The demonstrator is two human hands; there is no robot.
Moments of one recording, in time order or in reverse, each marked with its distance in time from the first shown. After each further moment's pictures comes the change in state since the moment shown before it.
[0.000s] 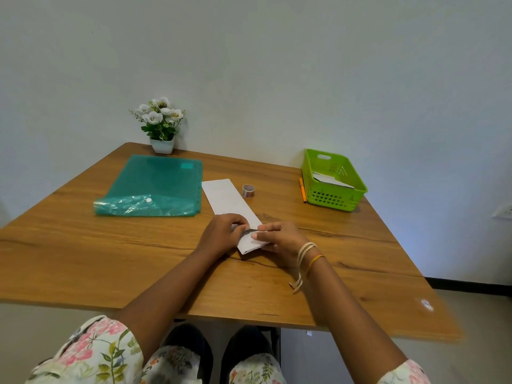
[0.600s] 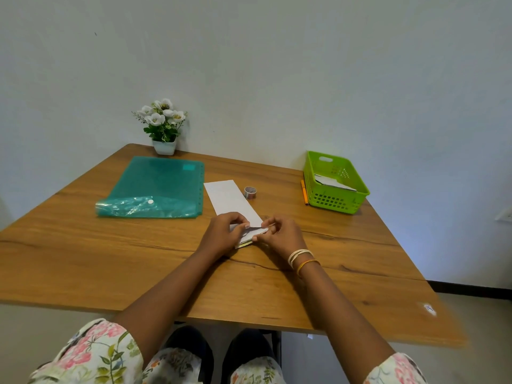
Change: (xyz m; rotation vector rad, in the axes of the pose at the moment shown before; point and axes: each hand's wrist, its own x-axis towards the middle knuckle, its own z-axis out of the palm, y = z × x) left_hand 0.004 -0.008 0.001 -0.172 0.021 -0.065; right_hand 0.015 0.011 0.004 -0.493 0.272 -0.349
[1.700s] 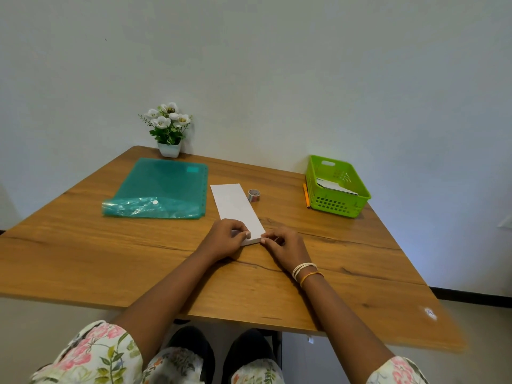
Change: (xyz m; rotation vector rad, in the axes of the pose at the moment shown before) left_hand -0.010 0.008 -0.011 0.064 -0.130 -0.004; right_hand -0.001 0.034 0.002 -0.190 0.050 -0.269
